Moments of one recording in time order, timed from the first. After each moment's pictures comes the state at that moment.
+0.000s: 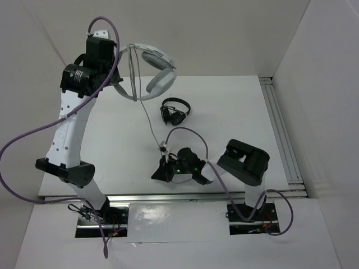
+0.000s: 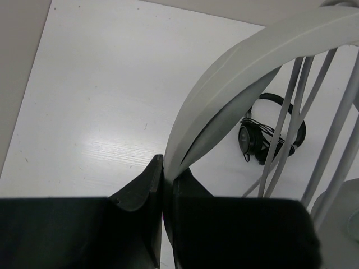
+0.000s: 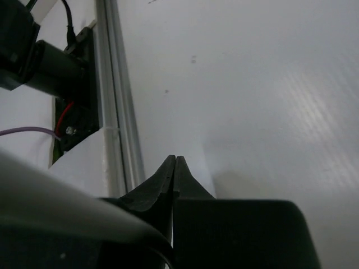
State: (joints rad) left arm -0.33 1.68 2.33 -1.24 -0.43 -0.34; right arm 0.96 1.92 0.61 1.02 -0.48 0.49
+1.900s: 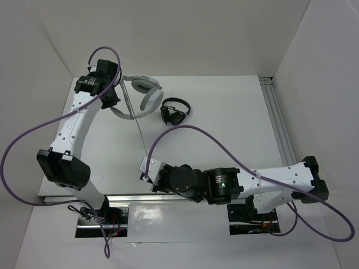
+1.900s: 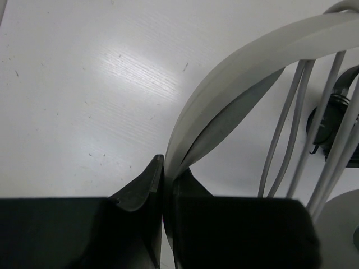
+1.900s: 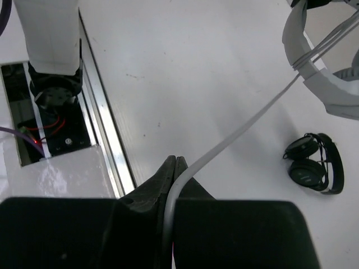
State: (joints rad) left arm -0.19 1.62 1.79 -1.11 -0.44 -0.55; right arm 1.59 1.27 1.23 -0.26 0.50 -0.15
